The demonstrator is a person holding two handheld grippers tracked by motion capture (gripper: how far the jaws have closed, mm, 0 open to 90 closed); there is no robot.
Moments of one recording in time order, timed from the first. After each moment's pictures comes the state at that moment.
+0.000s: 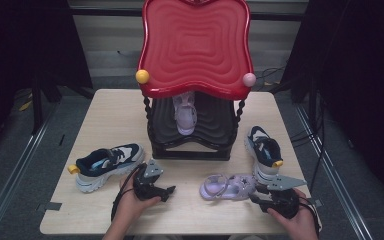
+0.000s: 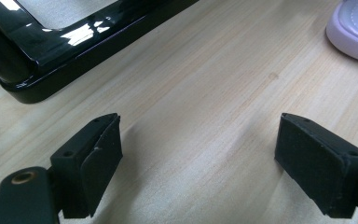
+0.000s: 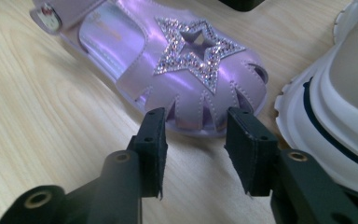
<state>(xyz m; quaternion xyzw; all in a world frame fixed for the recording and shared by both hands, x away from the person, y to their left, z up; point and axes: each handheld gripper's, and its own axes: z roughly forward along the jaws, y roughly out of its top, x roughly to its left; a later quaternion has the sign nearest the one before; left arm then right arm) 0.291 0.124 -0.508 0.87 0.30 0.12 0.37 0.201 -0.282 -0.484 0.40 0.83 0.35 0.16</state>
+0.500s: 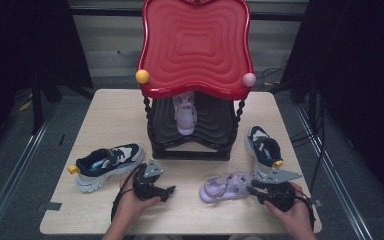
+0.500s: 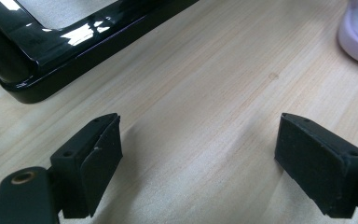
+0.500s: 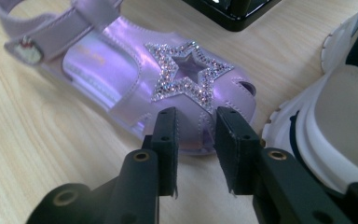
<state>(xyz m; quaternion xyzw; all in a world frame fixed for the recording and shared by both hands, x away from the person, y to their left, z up) 0.291 0.124 -0.508 0.87 0.30 0.12 0.37 0.217 -0.273 -0.475 0.39 0.84 0.34 0.17</state>
